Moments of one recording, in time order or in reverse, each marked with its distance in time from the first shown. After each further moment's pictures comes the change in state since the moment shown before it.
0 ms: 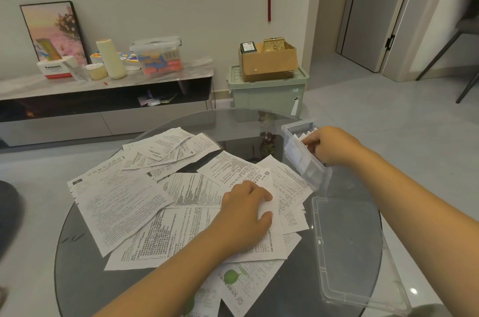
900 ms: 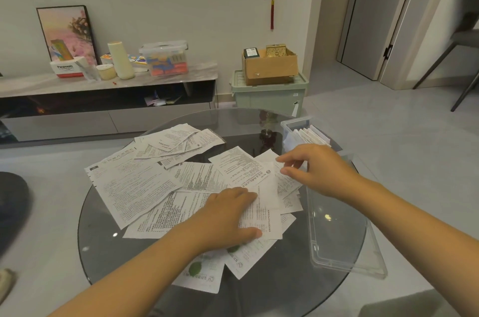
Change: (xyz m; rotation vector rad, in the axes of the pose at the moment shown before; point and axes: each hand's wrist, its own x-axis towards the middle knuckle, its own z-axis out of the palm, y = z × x) left_hand -0.051 -0.011 -0.022 0.213 -0.206 0.017; right_hand -0.086 -0.027 0.021 0.168 0.122 -0.378
